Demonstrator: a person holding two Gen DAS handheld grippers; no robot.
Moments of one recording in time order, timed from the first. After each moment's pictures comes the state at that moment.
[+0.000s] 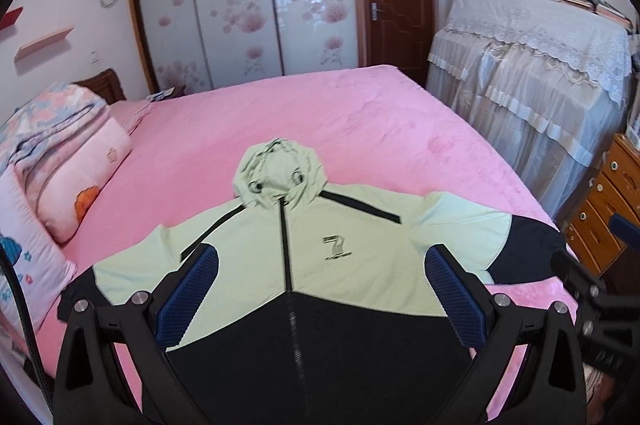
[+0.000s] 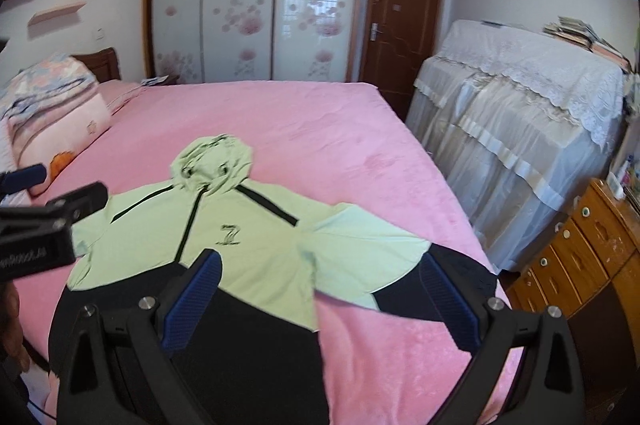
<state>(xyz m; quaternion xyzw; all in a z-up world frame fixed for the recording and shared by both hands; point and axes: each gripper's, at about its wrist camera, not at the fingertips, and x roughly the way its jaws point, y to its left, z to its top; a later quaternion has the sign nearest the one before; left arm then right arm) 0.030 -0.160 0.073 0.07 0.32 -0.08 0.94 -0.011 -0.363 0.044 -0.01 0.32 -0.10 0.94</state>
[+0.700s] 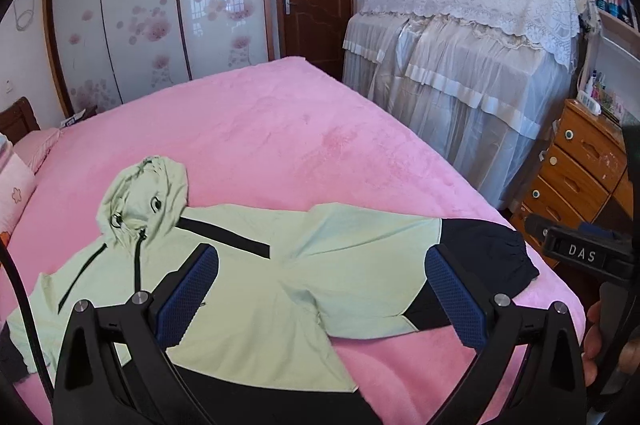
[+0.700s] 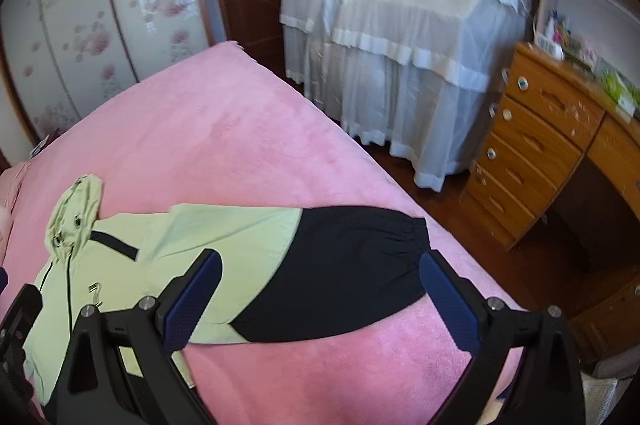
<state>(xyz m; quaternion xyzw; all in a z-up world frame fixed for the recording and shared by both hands) 0.109 -0.351 -0.013 0.08 0.33 -0.21 0.92 0.042 -0.573 -0.054 0.16 0.39 -0.28 0.86</state>
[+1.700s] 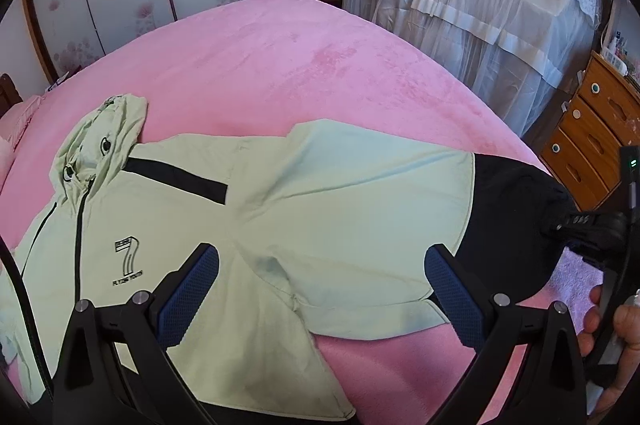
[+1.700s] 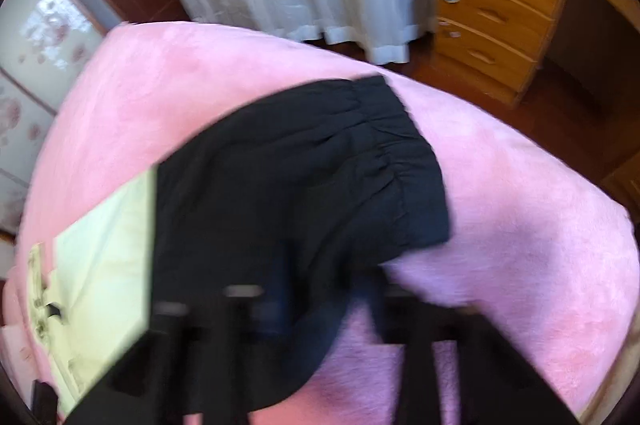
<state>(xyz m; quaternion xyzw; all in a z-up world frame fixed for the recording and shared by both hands) 0.164 -0.392 -0.141 0.11 0.42 -0.20 0.88 0.054 -0.657 -0.200 0.38 0.42 -0.31 0.76</state>
